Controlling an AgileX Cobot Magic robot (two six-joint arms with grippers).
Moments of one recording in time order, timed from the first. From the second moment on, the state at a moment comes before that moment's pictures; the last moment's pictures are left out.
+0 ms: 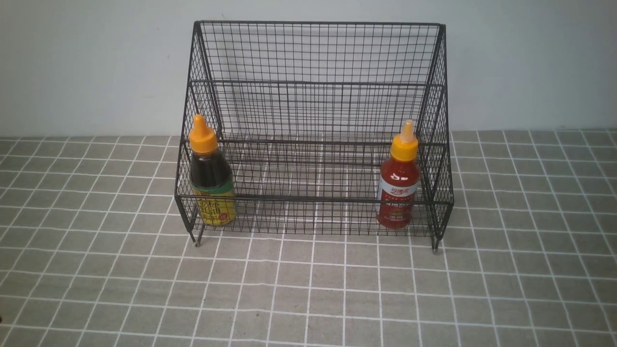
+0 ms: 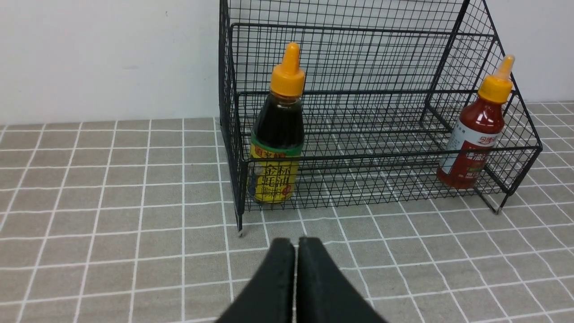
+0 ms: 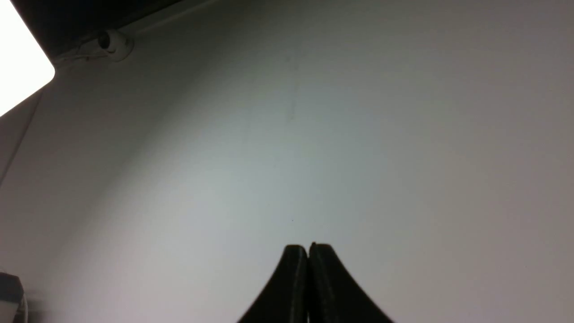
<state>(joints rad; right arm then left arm) 0.38 0.01 -0.65 -0.33 -0.10 0.38 -0.28 0.12 -0.48 -0.04 0.70 -0.12</state>
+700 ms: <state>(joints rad) 0.38 0.01 -0.65 -0.33 -0.11 0.38 -0.03 -0.01 0.02 -0.01 0.39 0.07</state>
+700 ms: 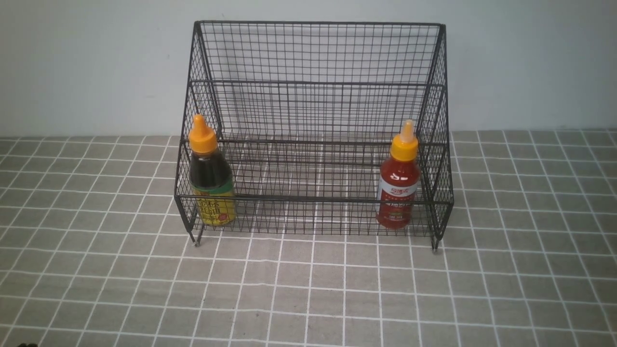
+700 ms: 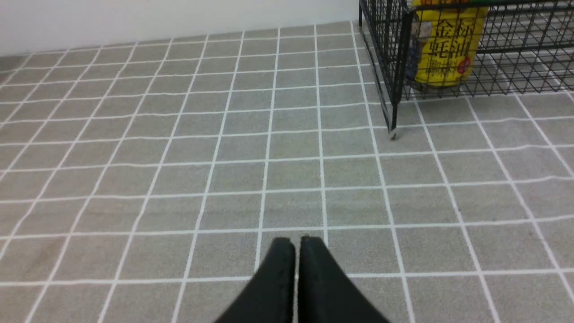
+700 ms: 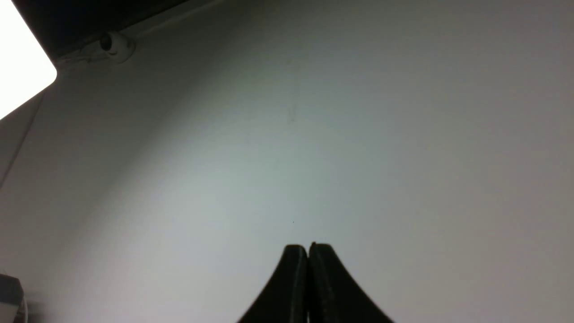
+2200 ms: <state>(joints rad) 0.38 0.01 -0.38 0.08 0.04 -0.13 -0.02 -0.01 0.02 -0.01 0.39 0.07</state>
